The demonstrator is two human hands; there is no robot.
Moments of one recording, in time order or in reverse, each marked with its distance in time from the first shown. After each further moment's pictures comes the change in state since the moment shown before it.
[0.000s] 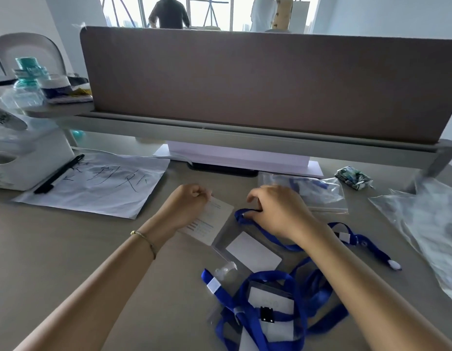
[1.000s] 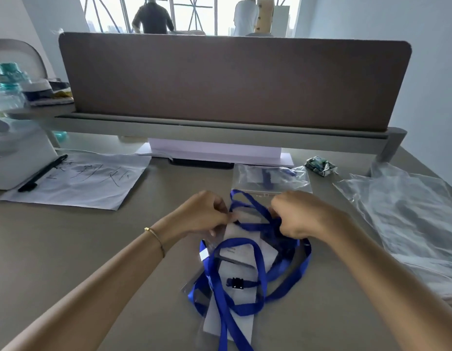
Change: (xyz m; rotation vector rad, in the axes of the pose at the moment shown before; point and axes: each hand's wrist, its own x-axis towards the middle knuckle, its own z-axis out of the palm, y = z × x) left_hand -0.039 0.036 0.056 0.251 -0.331 0.155; right_hand -0.072 0.034 -0.054 -0.264 -0.419 0.115
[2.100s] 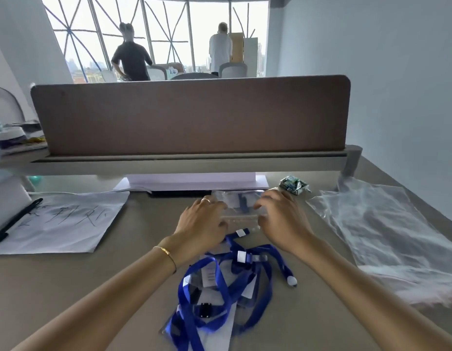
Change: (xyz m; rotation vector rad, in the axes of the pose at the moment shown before) left_hand 0.032 0.036 0.019 0.499 0.357 0.319; right_hand 0.011 0.039 0.031 0.407 0.640 0.091
